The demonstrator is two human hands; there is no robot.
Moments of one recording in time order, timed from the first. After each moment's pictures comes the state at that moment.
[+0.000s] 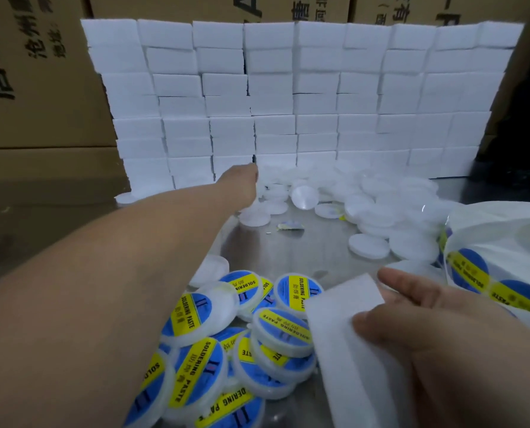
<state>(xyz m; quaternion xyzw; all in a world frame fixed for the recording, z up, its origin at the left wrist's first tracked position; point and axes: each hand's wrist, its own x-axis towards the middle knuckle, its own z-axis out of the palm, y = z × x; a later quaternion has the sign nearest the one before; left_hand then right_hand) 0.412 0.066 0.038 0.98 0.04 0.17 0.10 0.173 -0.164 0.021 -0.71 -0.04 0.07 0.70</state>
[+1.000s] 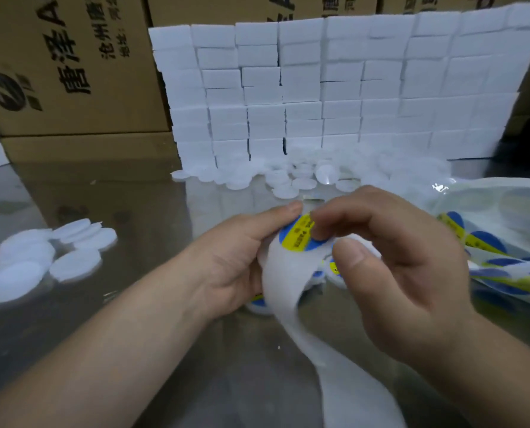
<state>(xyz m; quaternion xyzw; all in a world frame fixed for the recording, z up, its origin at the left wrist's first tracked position) 0.098 -0.007 0.059 0.61 0.04 -0.08 0.79 0.108 -0.149 0.055 -0.65 -0.50 -0.31 0.48</state>
